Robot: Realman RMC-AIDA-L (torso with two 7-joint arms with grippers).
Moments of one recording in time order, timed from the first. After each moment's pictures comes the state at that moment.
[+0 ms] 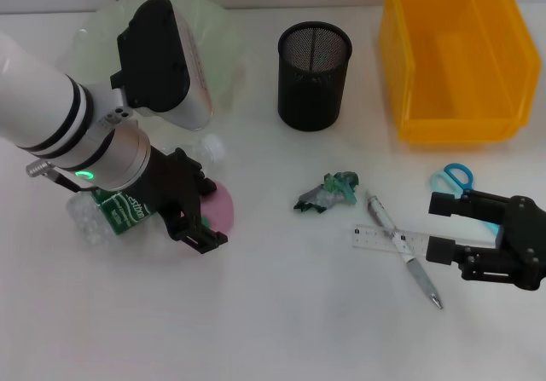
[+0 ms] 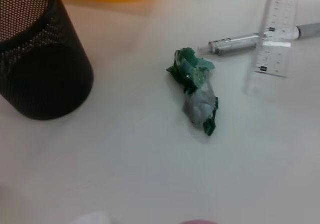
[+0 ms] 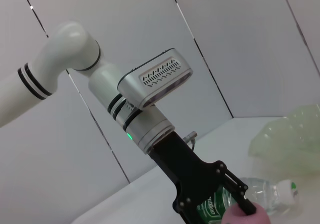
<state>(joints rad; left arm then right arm) -0.57 -2.07 1.53 1.27 2.47 1.44 -2.05 0.31 2.06 -0.64 -0.63 -1.92 -1.88 1.37</state>
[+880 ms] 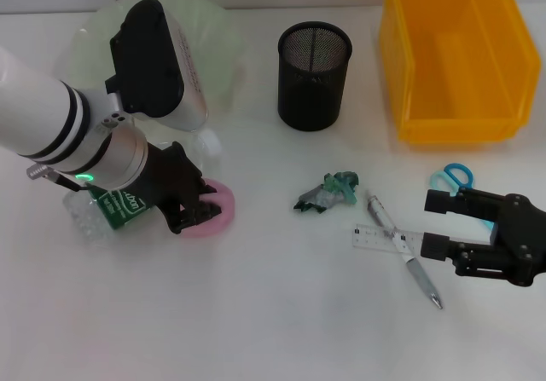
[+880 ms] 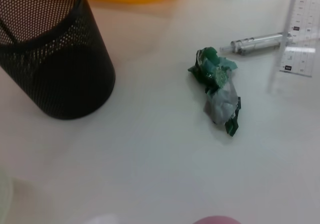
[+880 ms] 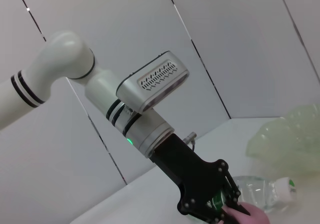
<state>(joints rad) -0.52 -2.07 1.55 1.28 2.47 1.36 -2.04 0.32 2.06 -0.64 -0.62 -1.92 -1.87 1.37</state>
